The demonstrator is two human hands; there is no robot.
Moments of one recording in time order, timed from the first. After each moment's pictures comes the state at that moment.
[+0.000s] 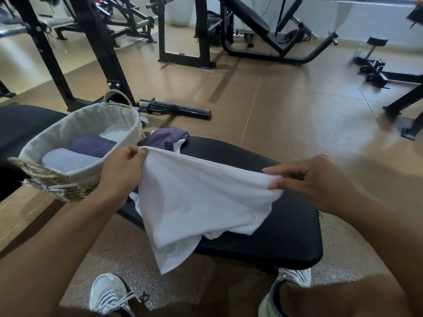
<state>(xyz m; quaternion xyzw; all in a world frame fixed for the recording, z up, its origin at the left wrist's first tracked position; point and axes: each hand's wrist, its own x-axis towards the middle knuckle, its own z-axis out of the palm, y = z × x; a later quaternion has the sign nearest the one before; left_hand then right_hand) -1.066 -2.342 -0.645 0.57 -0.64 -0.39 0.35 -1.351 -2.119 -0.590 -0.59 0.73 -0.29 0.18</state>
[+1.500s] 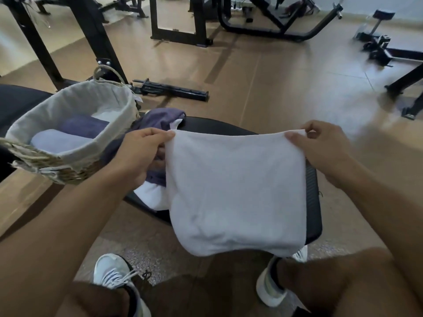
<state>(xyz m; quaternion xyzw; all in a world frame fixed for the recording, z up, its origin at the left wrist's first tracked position) -1.096 -2.318 -0.635 0.48 -0.54 -0.62 0.31 -1.371 -2.140 -0.615 -0.33 0.83 -0.44 0.14</state>
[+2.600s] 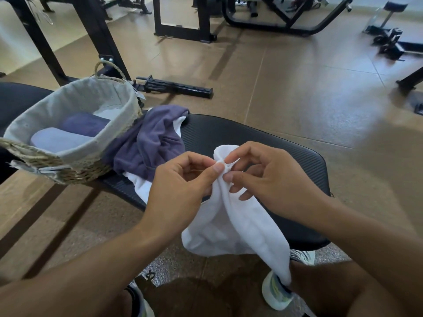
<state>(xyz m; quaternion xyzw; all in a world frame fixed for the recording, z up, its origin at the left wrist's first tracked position) -1.103 -2.219 -0.636 0.36 -0.63 -0.59 0.36 -1.275 -2.141 -0.618 -0.54 0.66 -0.42 0.32</state>
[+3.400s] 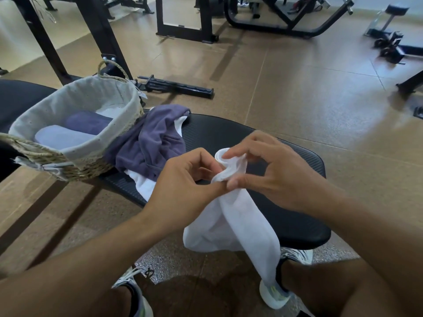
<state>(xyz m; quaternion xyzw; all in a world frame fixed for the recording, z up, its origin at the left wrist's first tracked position) -1.102 -2.218 -0.623 0.30 -0.71 -0.56 0.30 -1.291 -2.143 -0.608 -0.66 0.66 -0.29 0.21</state>
